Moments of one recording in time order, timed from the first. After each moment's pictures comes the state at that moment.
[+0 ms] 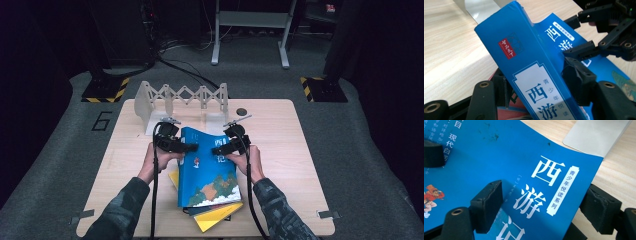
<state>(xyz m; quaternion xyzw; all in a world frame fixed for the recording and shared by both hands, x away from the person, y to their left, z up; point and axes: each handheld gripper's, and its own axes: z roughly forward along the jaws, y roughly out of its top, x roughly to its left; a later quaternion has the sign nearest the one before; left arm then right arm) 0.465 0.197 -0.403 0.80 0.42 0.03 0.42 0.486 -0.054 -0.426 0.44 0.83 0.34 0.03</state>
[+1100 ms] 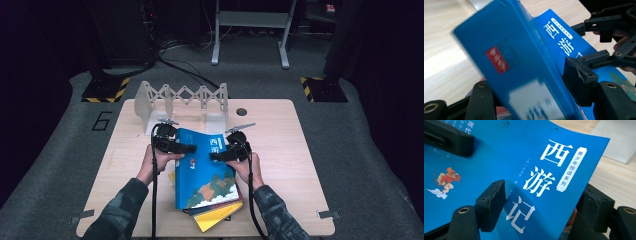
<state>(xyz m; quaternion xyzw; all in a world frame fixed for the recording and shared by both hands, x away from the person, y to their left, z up) 0.467 0.202 -0.411 0.80 0.44 0.00 0.41 0.468 -0.058 -0.438 0.41 0.81 0.41 0.01</state>
